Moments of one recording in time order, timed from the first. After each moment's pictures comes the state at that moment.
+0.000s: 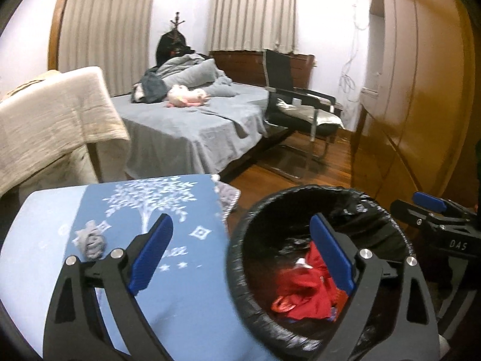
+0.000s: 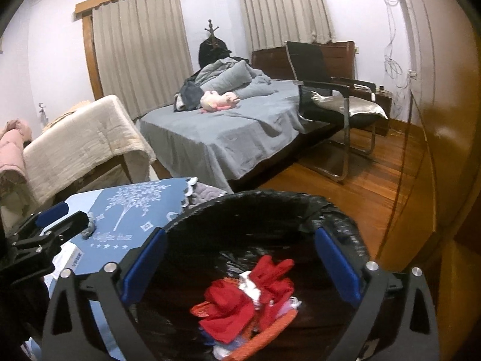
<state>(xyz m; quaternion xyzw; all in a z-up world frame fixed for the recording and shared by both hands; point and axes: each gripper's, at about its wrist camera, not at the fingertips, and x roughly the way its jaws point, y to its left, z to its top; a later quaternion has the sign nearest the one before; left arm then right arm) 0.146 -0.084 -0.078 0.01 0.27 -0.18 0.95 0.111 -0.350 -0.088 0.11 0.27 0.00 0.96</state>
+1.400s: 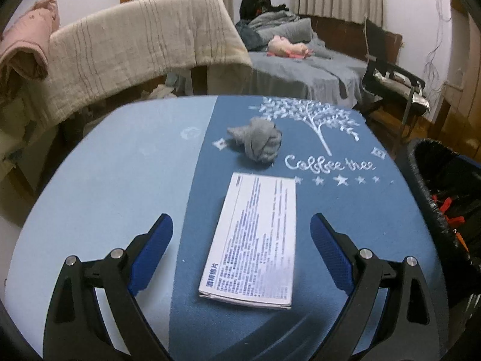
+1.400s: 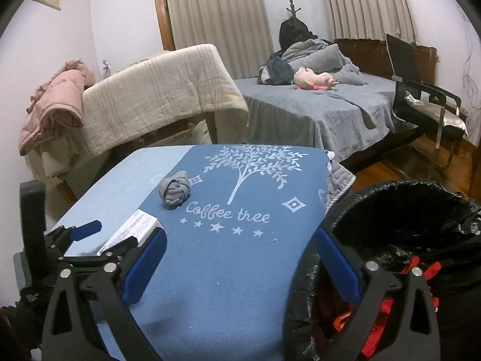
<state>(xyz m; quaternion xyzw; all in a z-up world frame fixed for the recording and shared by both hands) 0.156 0.100 -0.172 0.00 0.37 0.01 0.93 0.159 -0.155 -0.129 0.05 0.29 0.16 0.94</state>
